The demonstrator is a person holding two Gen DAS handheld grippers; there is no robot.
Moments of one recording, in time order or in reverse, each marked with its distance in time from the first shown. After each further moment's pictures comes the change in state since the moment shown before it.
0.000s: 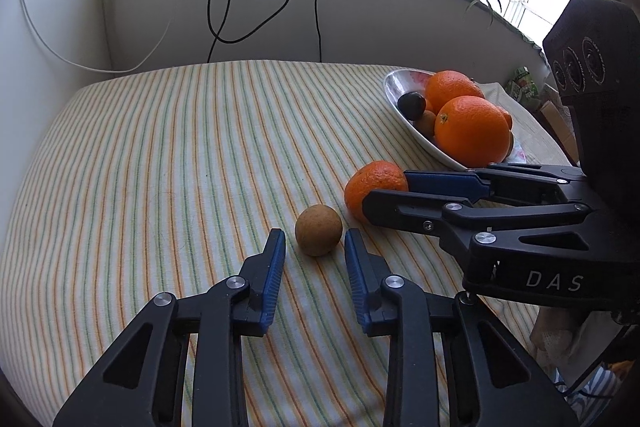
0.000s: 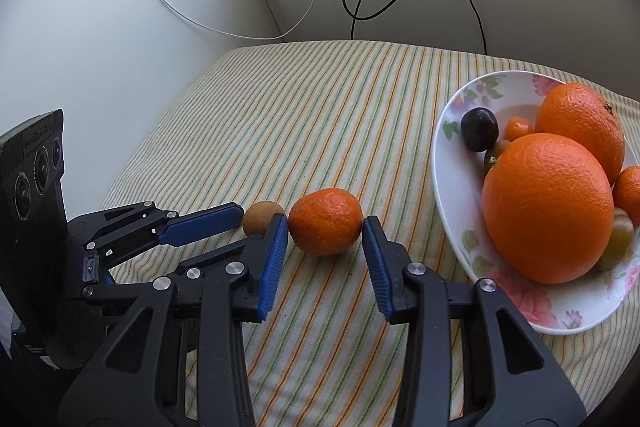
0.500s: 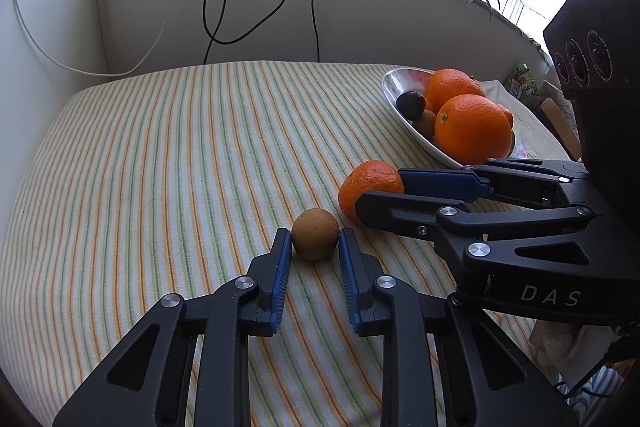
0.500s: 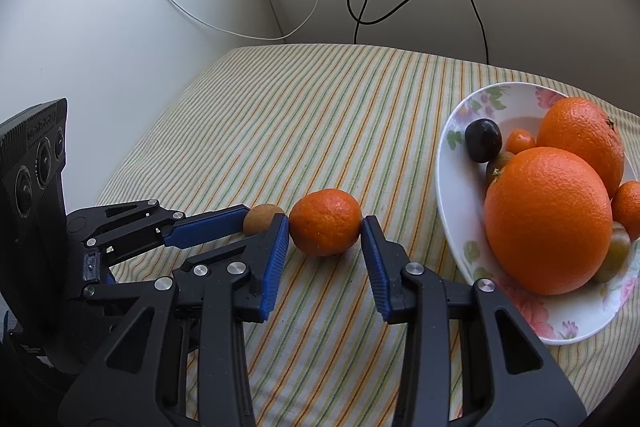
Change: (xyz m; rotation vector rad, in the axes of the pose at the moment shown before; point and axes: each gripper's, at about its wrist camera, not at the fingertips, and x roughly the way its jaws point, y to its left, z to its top) left arm 0.004 -0.002 0.003 0.014 0.000 0.002; right arm 0.000 0.005 0.001 -0.040 -0.007 -0.017
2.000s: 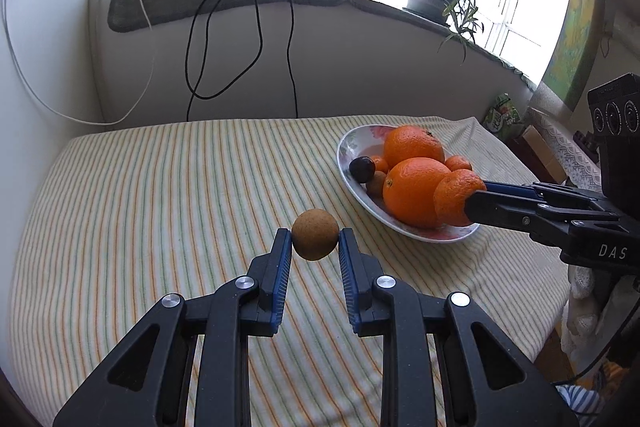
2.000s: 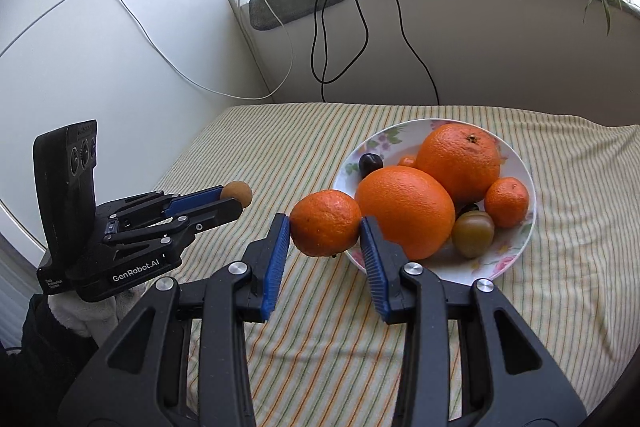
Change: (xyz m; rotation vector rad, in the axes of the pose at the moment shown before) left arm -0.031 -0.033 0.030 0.003 -0.116 -0.035; right arm -0.113 -0.055 -0.023 0.067 -0.155 0.013
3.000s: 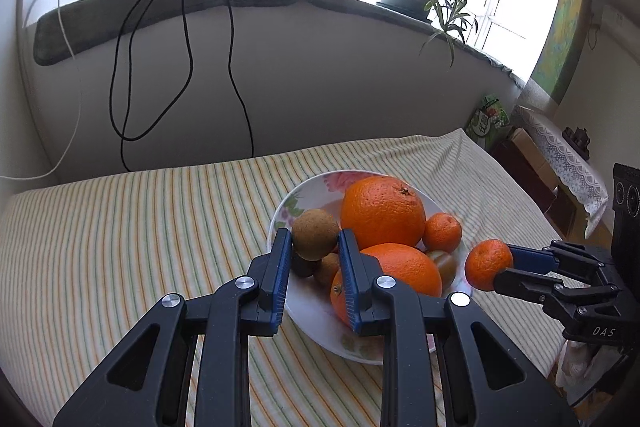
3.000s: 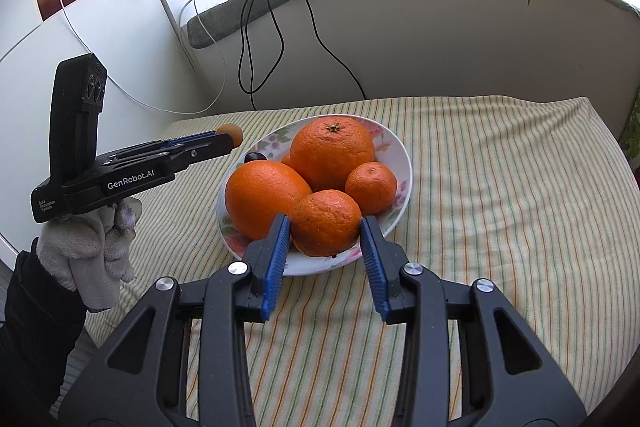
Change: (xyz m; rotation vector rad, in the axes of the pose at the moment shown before) left arm 0.070 -0.042 0.060 0.041 0.017 -0.066; right arm -0.023 -0.085 -0.015 0.066 -0.028 -0.104
